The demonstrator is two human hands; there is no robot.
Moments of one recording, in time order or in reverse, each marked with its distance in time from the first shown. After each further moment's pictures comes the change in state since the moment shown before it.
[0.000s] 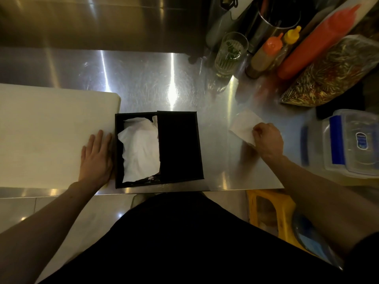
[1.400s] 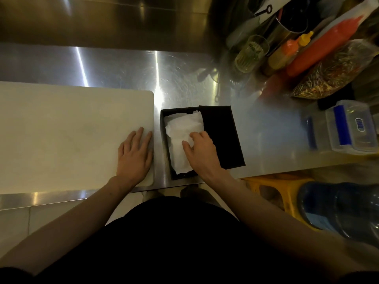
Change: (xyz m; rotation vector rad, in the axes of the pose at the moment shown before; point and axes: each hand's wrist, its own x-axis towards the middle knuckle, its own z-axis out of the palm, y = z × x) left_hand 0.005 -0.051 -0.002 -0.018 0.010 0.252; right_hand -0.164 -0.298 0.076 0.225 -0.125 -0.135
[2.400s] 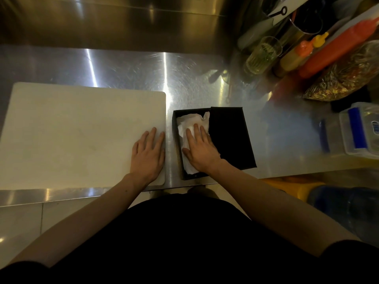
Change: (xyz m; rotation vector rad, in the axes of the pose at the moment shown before) left_hand 0.002 -0.002 0.001 0.052 -0.061 -0.004; right_hand 0.031 0.018 0.046 -0.496 -0.291 -0.221
